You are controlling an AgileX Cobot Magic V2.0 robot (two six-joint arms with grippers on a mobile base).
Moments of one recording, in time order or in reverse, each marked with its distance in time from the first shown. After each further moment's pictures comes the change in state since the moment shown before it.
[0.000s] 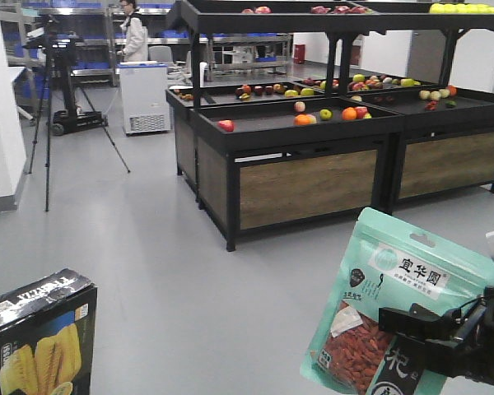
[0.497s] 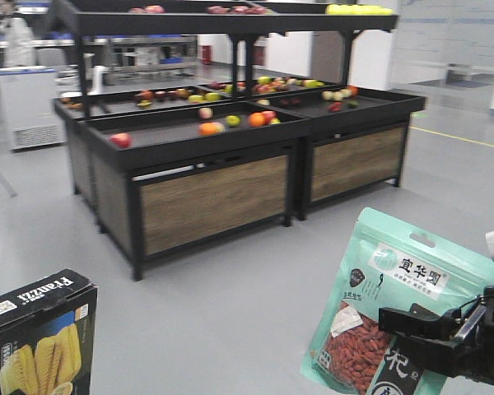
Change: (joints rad) left arm 0.000 0.000 0.000 0.000 0.001 0.000; right arm 0.000 0.000 0.000 0.000 0.000 0.000
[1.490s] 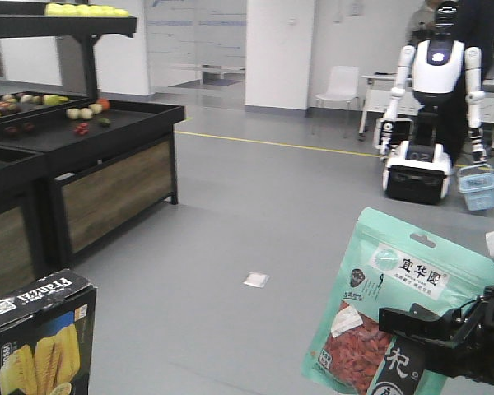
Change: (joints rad) left arm 0.000 0.000 0.000 0.000 0.009 0.000; right arm 0.000 0.000 0.000 0.000 0.000 0.000
